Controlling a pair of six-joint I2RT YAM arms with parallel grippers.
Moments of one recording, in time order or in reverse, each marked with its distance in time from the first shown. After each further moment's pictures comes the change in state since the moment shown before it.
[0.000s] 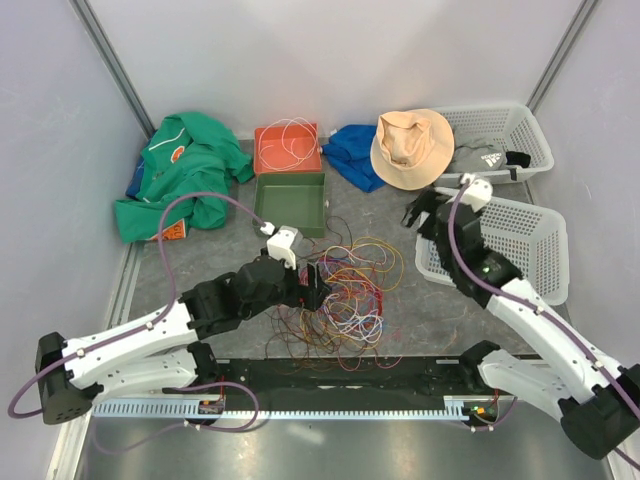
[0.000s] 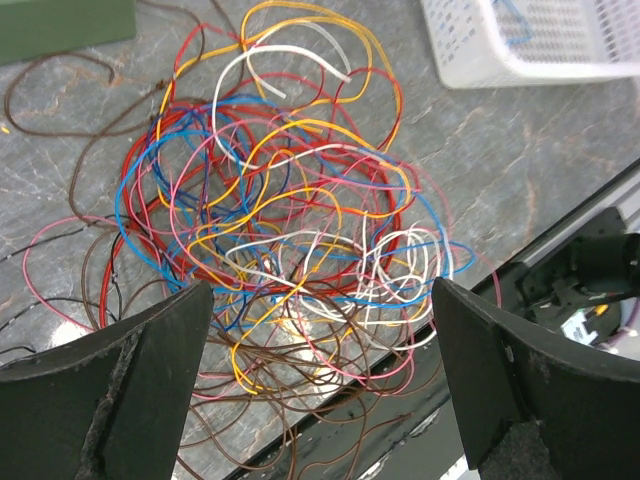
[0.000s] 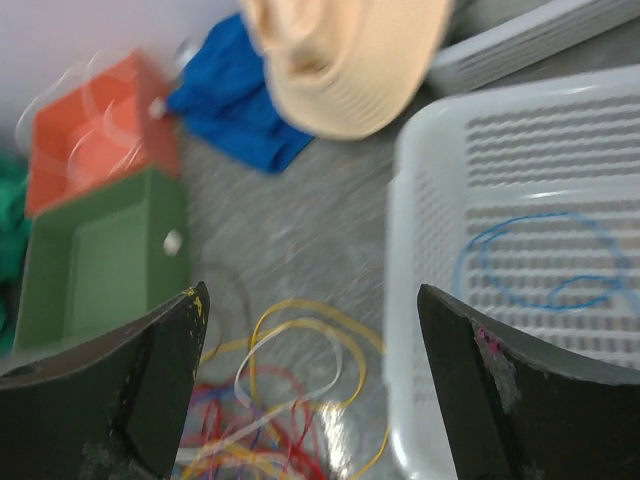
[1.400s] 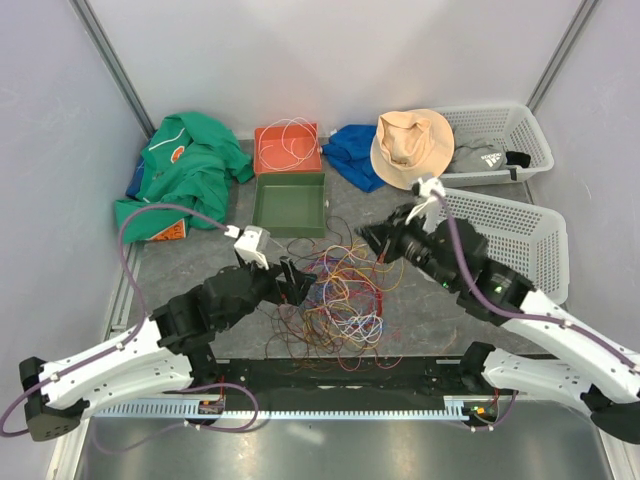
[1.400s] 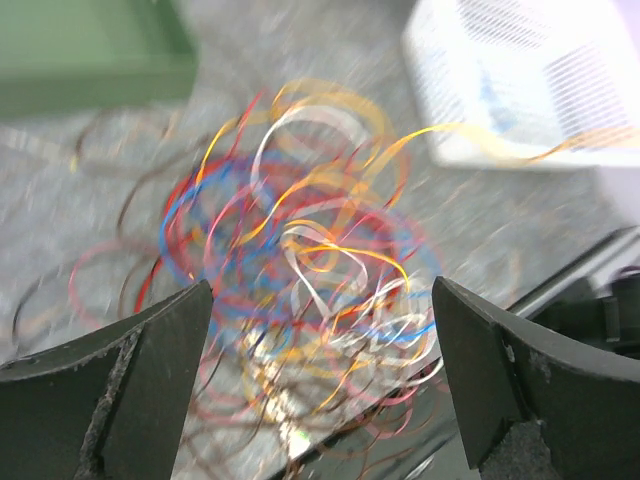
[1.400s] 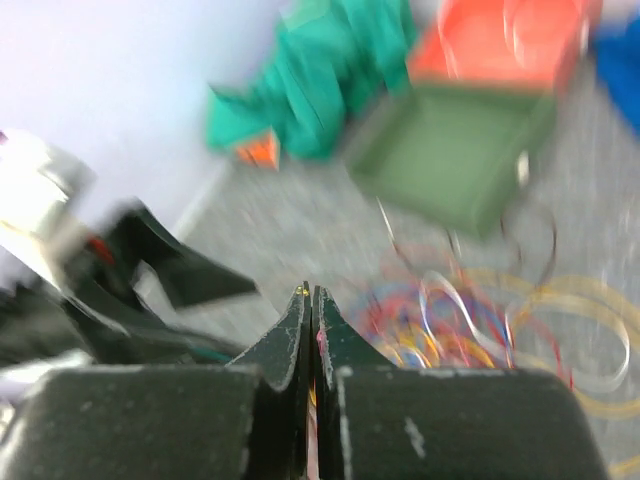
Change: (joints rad) left arm 0.000 -0.189 -0.076 0.027 -0.128 -0.025; right arm 0.403 -0.076 0.063 0.075 -0.396 -0.090
